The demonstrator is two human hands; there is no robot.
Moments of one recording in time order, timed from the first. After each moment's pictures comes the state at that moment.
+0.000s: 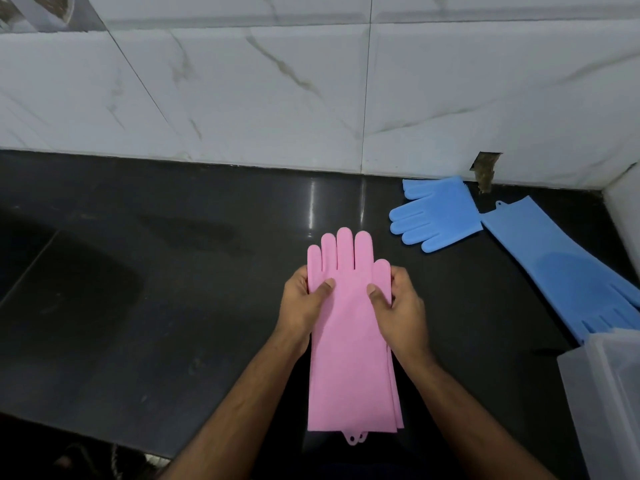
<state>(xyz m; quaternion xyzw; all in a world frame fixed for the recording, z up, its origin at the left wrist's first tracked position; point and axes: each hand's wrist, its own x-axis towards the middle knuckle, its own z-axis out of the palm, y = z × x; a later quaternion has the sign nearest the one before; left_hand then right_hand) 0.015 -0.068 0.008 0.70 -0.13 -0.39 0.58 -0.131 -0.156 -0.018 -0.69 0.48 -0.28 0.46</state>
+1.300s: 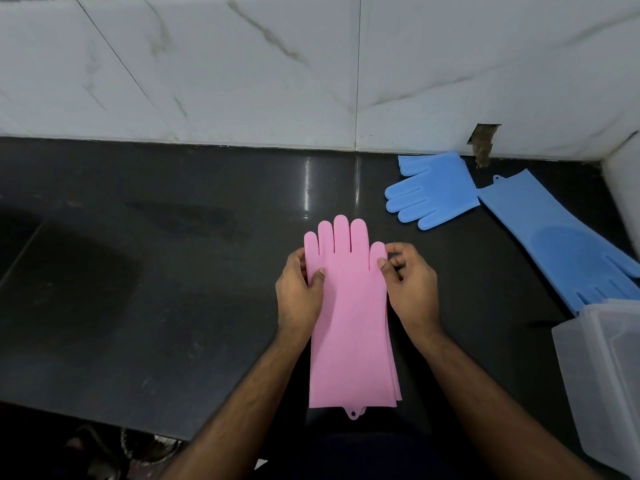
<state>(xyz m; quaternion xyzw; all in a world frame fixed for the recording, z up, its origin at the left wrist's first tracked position) 0.010 -0.063 -0.015 0.83 -0.23 -0.21 0.46 -0.142 -0.175 -0.025 -0.72 0.50 -0.29 0.38</state>
